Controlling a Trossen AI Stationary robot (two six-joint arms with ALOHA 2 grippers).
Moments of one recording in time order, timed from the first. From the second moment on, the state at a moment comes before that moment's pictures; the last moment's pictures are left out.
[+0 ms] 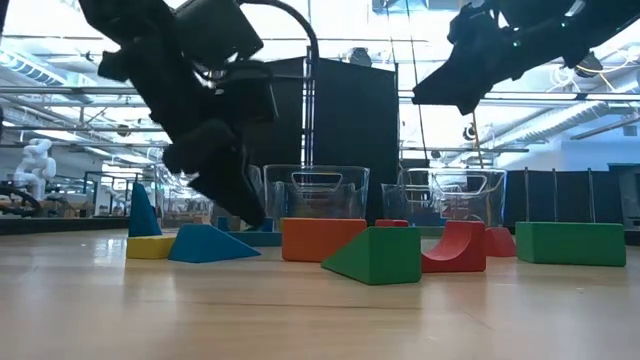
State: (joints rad) left arm -0.18 1.67 0.79 -0.07 -0.27 -0.21; right arm -0.25 0.95 0.55 0.08 -0.05 0.09
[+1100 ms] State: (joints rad) left arm -0.25 1.76 0.80 -0.05 -0.29 -0.28; right arm -0.22 0.95 0.55 0.08 -0.02 0.09
